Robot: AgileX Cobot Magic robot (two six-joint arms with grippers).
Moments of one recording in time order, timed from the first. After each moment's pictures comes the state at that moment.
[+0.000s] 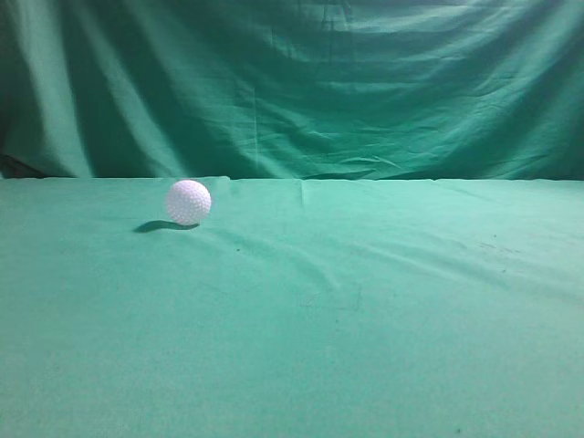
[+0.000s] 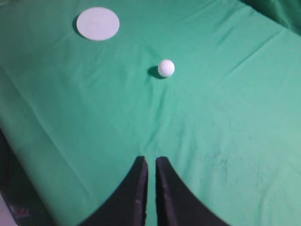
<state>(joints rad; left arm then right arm) -0.24 0.25 -0.37 -0.01 0.43 0.17 0.82 0.67 -1.02 0.03 1.10 -0.13</state>
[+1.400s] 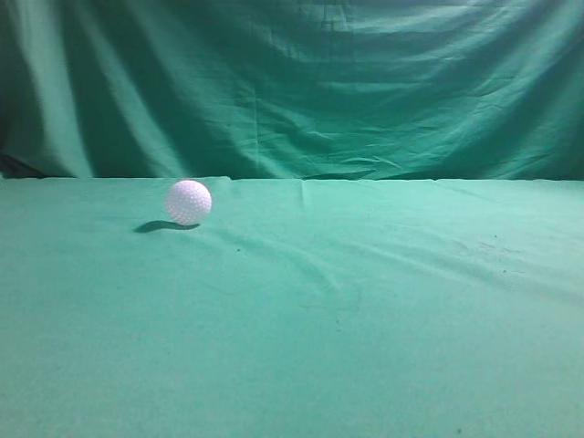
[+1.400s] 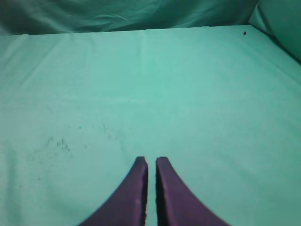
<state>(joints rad) -0.24 0.25 -0.37 -0.01 0.44 0.17 0.04 -0.01 0.03 0.12 0.39 -0.13</state>
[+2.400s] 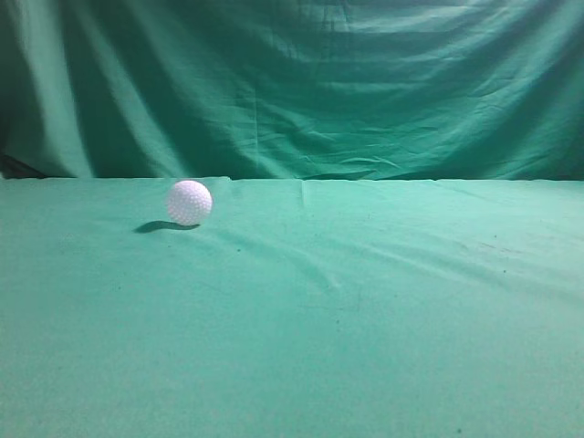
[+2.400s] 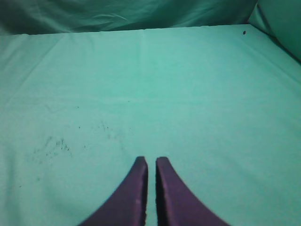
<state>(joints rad) -0.24 0.25 -0.37 -0.01 0.44 0.17 0.03 -0.01 0.03 0.13 0.39 -0.13</state>
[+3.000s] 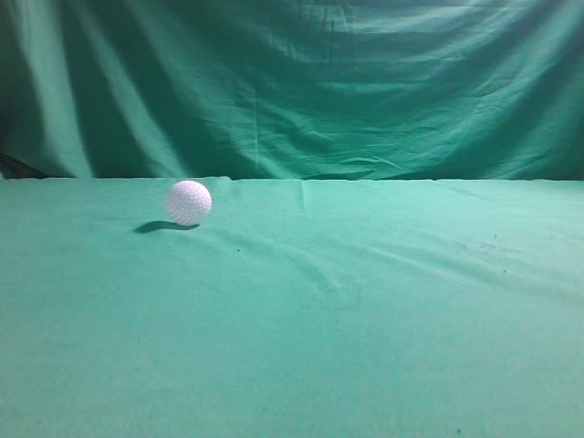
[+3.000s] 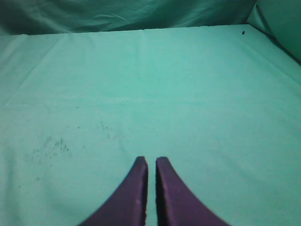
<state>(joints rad) -0.07 0.04 -0.29 -0.01 0.50 0.17 0.03 -0.01 0.03 0.13 0.39 -0.13</state>
